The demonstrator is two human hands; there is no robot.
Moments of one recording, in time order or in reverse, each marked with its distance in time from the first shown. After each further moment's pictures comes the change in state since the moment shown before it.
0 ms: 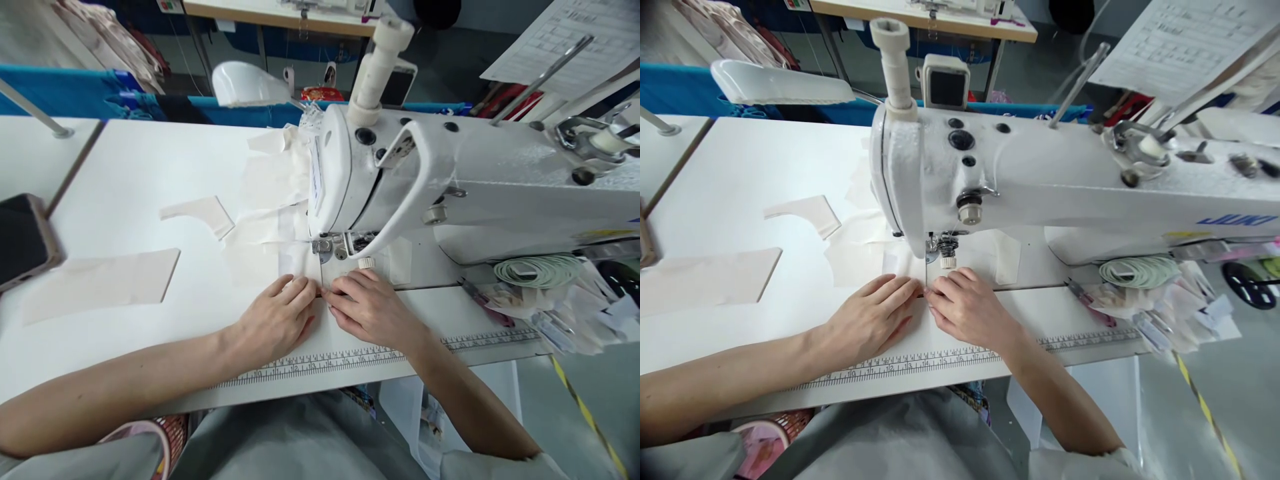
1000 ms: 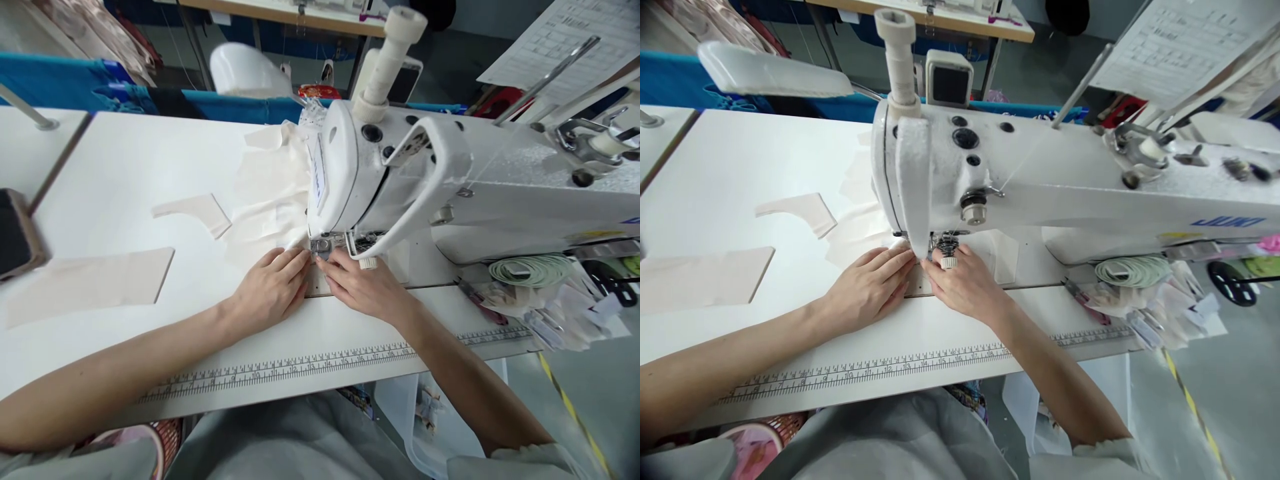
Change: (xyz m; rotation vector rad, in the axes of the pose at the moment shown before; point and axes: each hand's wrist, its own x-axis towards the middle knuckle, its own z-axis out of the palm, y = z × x) left_hand 0.006 -0.035 0.016 0.028 0.029 -0.066; right_hand 0.024 0.014 0.000 -0.264 -0.090 0.103
